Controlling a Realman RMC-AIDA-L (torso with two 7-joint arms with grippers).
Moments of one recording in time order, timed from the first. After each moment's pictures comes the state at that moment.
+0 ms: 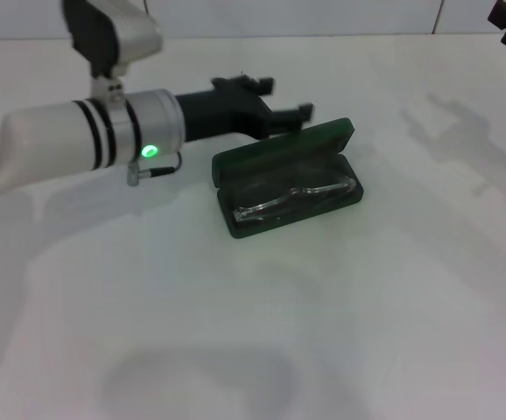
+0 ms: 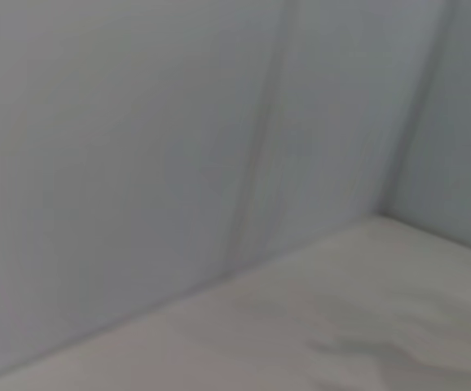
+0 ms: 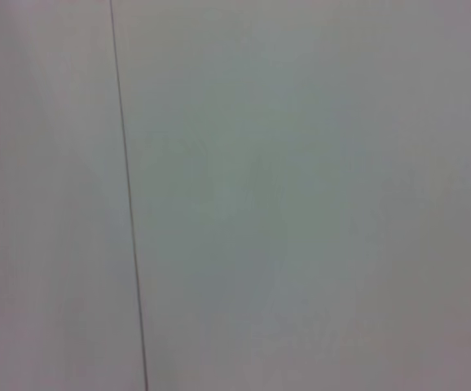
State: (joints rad) left arm -0.97 -2.09 2.84 -0.14 -0.44 1.04 -1.11; right arm 0.45 2.01 -0.88 -0.55 -1.15 -1.29 1.03
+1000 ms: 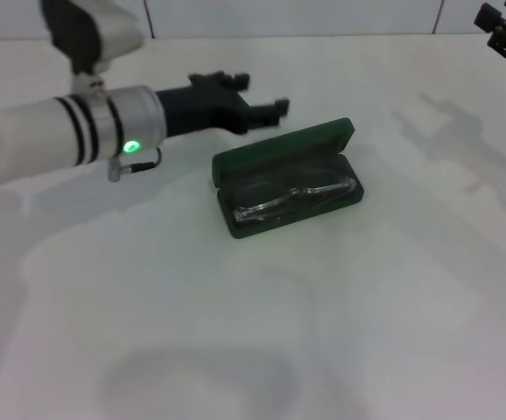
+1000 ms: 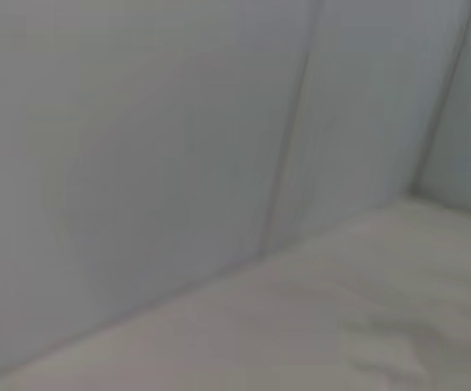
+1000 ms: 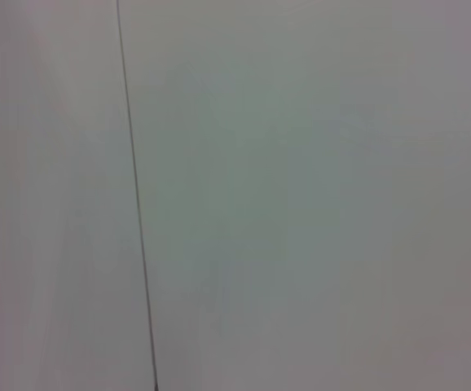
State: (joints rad) left arm -0.97 -2.08 2.84 -0.18 -0.44 1.02 -1.12; right arm 0.47 2.02 -0.89 -0.53 -1.16 -1.28 1.03
